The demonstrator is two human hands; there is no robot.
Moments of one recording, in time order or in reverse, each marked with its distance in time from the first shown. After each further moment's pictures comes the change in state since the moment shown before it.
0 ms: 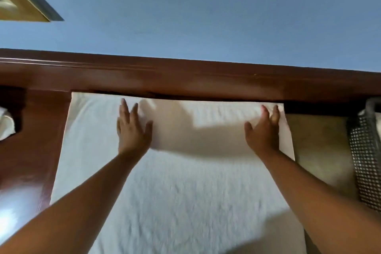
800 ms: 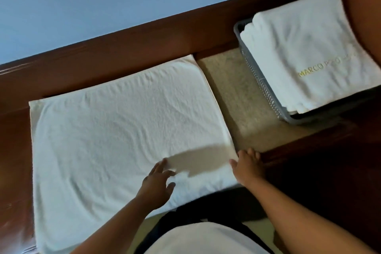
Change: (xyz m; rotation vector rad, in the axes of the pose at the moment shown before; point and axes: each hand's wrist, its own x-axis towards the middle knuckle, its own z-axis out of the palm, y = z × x) left_hand -0.348 0.083 0.034 0.353 -0.771 0.437; right_hand -0.316 0.239 -0.039 -0.173 -0.292 0.290
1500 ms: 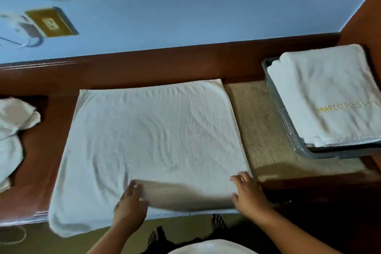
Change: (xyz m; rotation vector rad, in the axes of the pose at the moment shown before) left_hand -0.079 -0.064 0.047 -0.198 0.204 -0.555; right_hand -0.041 0.009 -0.003 -0.124 -0.023 -0.503
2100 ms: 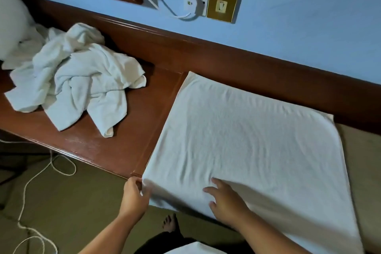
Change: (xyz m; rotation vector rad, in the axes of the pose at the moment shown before) left_hand 0.005 -0.266 -0.054 -0.772 0.335 -0.414; right_hand 0.046 -0.349 0.084 -0.104 -0.321 -0.458
